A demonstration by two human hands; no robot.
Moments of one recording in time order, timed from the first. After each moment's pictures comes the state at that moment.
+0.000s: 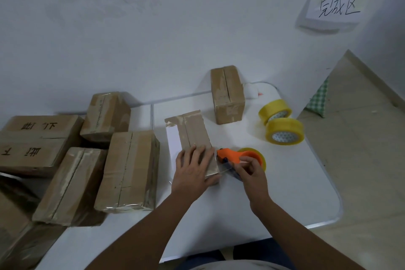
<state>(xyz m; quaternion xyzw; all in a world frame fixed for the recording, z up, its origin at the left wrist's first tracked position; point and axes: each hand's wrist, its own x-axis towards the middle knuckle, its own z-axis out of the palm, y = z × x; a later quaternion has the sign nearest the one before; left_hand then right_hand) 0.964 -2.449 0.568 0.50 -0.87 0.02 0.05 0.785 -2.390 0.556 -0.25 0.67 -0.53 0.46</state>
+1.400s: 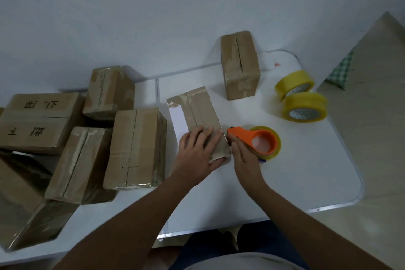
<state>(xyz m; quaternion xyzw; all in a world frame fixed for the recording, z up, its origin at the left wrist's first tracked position) 0.984 -2.454 0.565 0.45 -0.89 0.00 0.01 0.825 -2.399 0.554 -0.43 0.66 -0.43 0.44</state>
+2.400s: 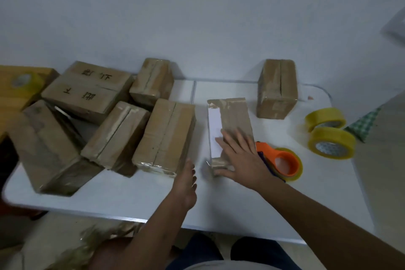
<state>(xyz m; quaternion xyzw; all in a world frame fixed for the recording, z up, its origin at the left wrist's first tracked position) 1.039 -2.390 0.584 0.65 -0.02 -0.67 0.37 0.857 -2.438 0.592 -0.85 0.50 0.01 0.15</state>
